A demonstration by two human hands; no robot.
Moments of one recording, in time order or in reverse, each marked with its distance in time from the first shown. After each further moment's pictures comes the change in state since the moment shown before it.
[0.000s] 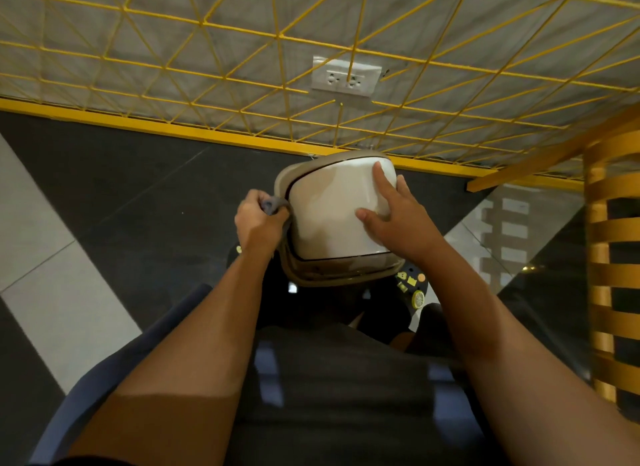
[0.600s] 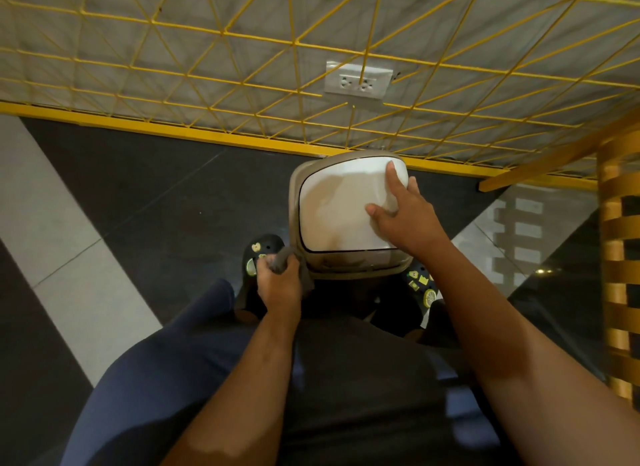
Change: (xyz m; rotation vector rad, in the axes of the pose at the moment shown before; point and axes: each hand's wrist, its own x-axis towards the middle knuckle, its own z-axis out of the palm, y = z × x) left_hand -0.075 -0.045 0.011 -0.408 0.127 -0.406; right_hand -0.004 -0.012 0.004 -0.001 0.042 0.073
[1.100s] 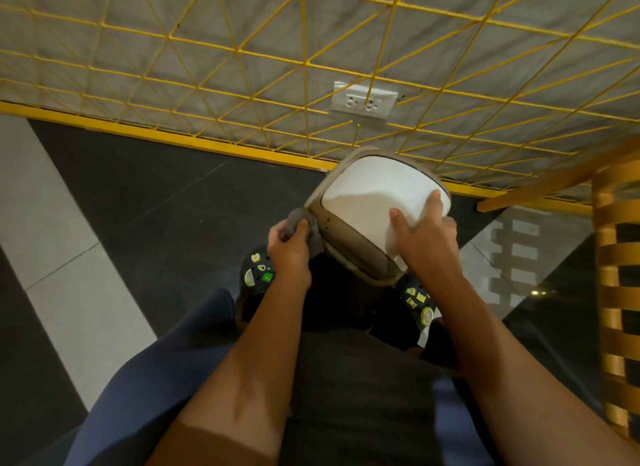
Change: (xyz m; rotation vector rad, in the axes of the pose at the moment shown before) left_hand 0.013 0.059 0.031 -0.293 -0.119 -0.066; right_hand -0.011 0.005 0.000 0.107 0.254 0.230
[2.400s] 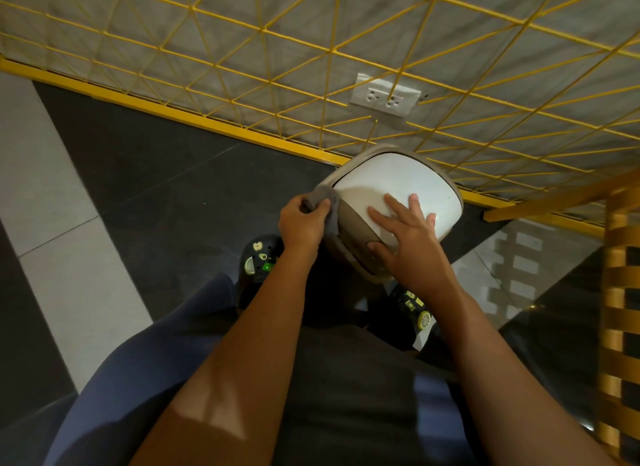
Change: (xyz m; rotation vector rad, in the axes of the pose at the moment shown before) left_hand 0.005 0.024 0.008 0.281 -0.090 0.171; right_hand -0.003 0.000 0.014 -0.373 -0.185 -0.634
